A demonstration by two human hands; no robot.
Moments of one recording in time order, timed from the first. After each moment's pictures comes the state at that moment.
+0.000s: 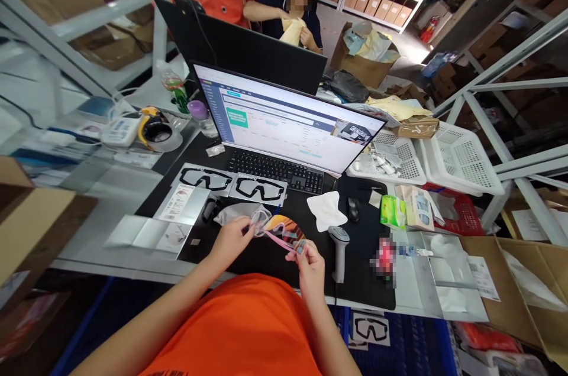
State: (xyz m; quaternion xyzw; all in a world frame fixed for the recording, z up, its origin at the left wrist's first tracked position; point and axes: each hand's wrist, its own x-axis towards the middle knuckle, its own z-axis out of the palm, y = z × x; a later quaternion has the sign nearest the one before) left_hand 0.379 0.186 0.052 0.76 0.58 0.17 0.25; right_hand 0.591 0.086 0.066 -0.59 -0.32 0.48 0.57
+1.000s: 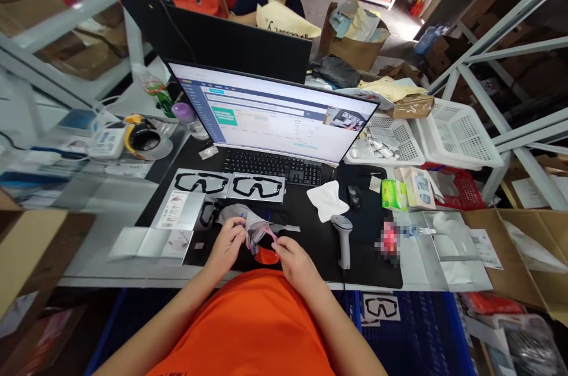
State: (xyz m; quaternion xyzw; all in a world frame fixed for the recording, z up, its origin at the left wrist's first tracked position) left_hand 0.355 0.167 0.052 0.75 0.55 0.22 0.28; right_hand 0.581 0.087 0.054 -0.49 -0.70 0.32 0.41
